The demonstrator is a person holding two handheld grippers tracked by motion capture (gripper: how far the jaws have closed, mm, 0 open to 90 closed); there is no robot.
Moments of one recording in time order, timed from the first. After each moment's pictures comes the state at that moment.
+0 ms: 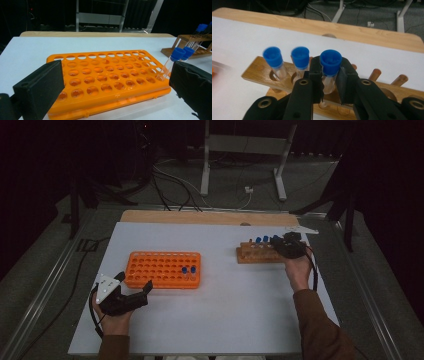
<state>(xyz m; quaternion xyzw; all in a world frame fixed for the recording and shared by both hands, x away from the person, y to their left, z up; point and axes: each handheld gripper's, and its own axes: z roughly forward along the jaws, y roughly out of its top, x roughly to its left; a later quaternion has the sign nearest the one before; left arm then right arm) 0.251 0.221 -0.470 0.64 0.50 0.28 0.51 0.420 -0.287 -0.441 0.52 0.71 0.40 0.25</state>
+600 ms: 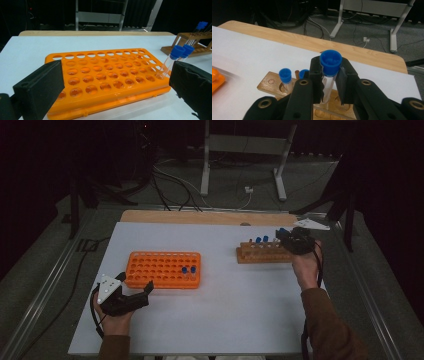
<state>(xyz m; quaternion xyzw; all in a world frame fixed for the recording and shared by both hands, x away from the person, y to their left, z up) 0.251 0.219 -0.471 0.64 0.50 0.28 0.51 0.407 -0.293 -0.403 0.50 0.71 0.42 0.28</state>
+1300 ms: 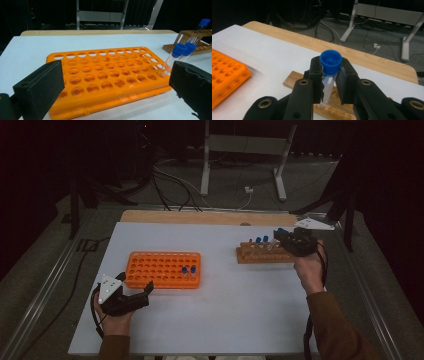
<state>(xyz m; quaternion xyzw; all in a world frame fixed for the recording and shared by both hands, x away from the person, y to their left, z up) 0.251 0.218 -0.471 0.65 0.50 0.29 0.50 0.385 -0.283 -0.380 0.46 0.73 0.44 0.27</state>
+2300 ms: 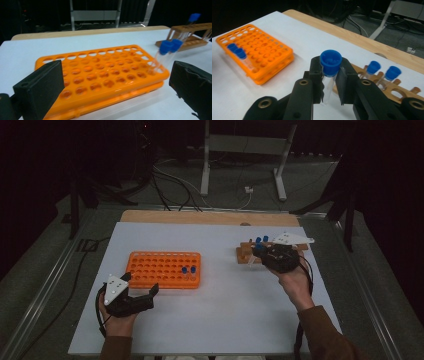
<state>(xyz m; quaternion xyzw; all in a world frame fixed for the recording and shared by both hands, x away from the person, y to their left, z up) 0.247 0.202 -0.462 0.67 0.47 0.29 0.50 0.347 -0.234 -0.390 0.38 0.78 0.45 0.21</state>
